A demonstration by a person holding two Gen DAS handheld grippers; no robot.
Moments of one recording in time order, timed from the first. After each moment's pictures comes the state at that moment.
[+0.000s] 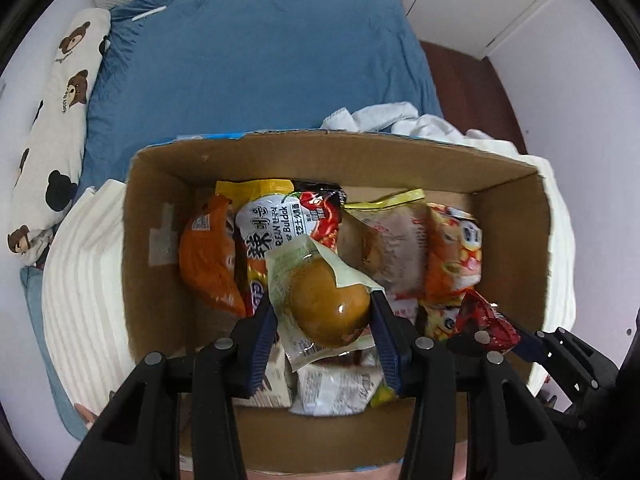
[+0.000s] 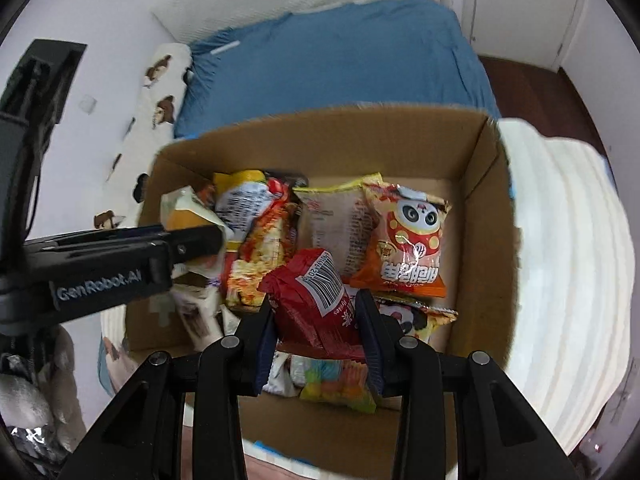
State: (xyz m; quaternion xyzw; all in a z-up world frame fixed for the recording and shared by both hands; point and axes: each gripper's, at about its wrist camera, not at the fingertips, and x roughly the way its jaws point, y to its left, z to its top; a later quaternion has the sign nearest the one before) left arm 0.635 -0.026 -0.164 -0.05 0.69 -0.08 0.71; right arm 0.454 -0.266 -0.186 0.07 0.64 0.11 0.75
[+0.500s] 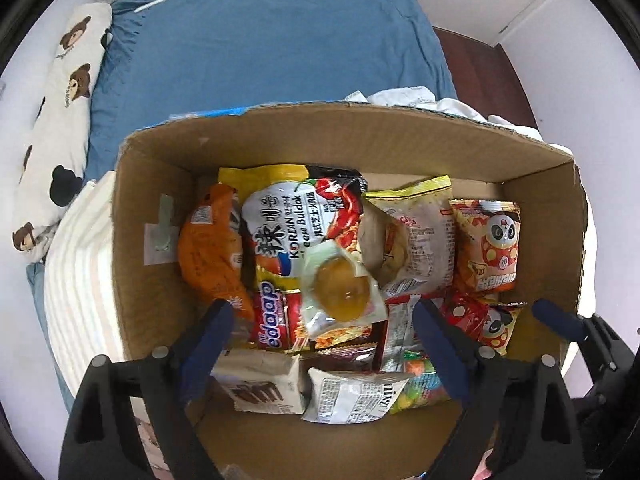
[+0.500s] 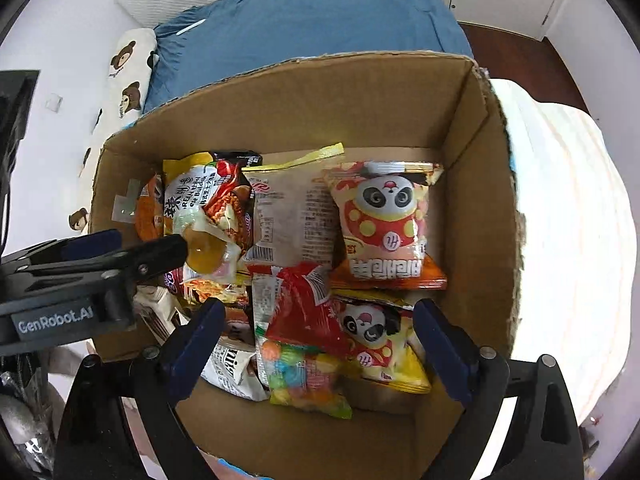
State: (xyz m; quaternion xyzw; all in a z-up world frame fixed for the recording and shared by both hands) left arm 0.632 -0.024 -0.181 -0.03 0.70 -0.06 0.71; right arm 0.469 -0.281 -0.225 0.06 0.68 0.07 0.72
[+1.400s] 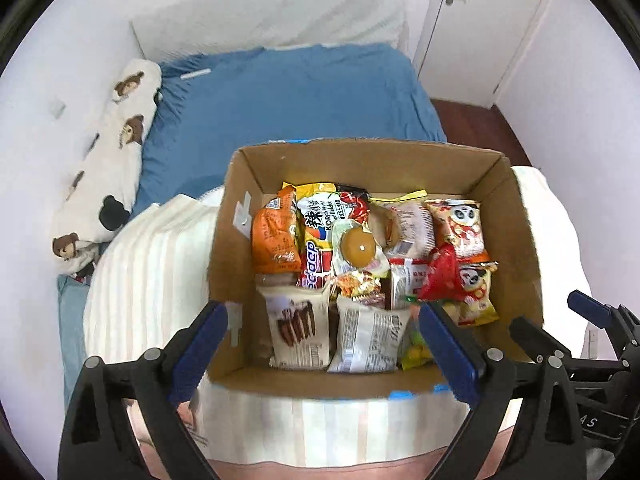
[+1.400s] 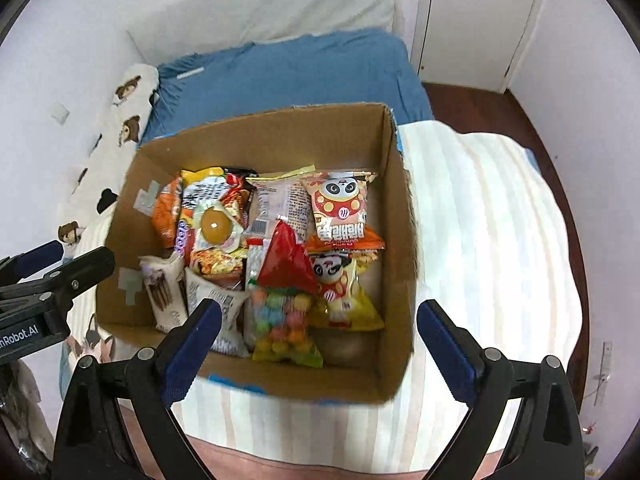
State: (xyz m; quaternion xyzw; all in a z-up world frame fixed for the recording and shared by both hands) left arm 0.507 -0.005 -0.085 -0.01 0.56 -0.03 0.83; right arm 0.367 -0.290 -0.136 0.02 0.58 0.03 0.81
